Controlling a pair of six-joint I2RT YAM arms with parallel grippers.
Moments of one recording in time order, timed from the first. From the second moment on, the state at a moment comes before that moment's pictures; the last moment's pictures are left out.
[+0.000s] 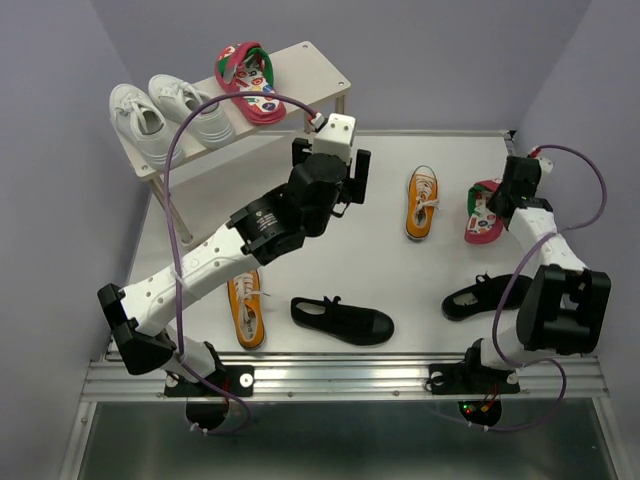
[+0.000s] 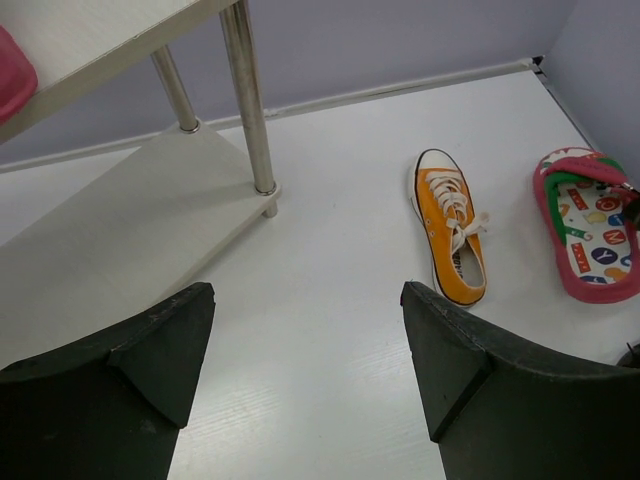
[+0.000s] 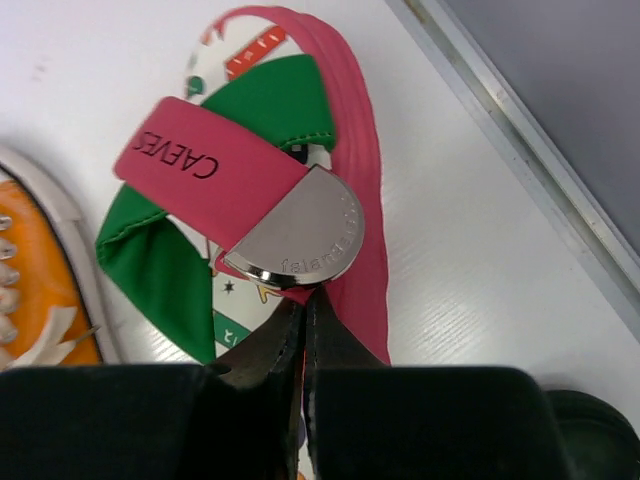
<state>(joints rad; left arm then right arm) -1.03 1.44 1.63 -0.44 -0.69 -0.22 -0.17 1.55 1.08 -0.27 0.36 0.36</state>
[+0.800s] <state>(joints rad) -0.85 1.42 1.78 -0.60 -0.65 -0.27 0.36 1.37 1.10 -0.34 0.19 0.50</state>
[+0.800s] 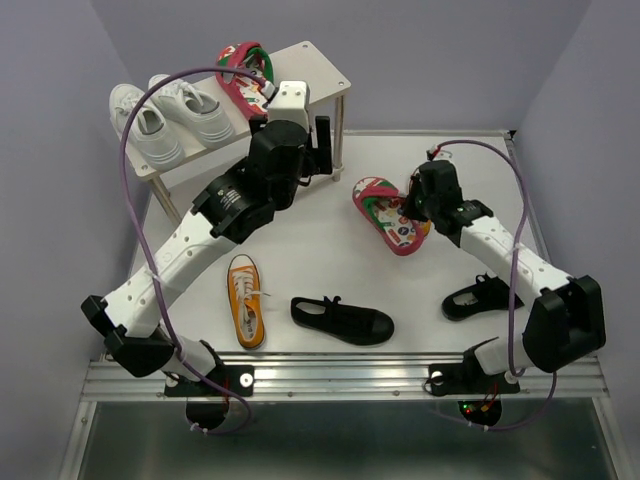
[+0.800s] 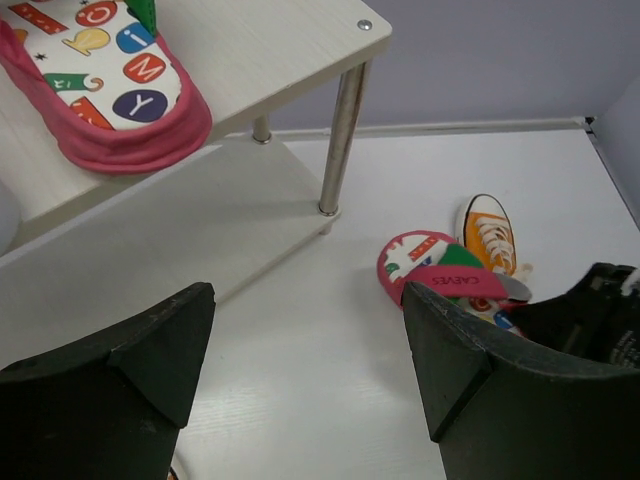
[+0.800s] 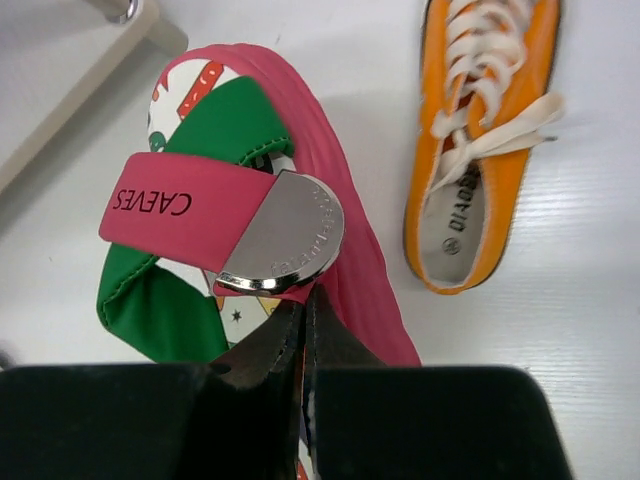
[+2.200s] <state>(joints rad) -0.95 2.05 1.57 -0.50 -0.52 -0.58 0.44 0.93 0.97 -0.53 0.54 0.54</state>
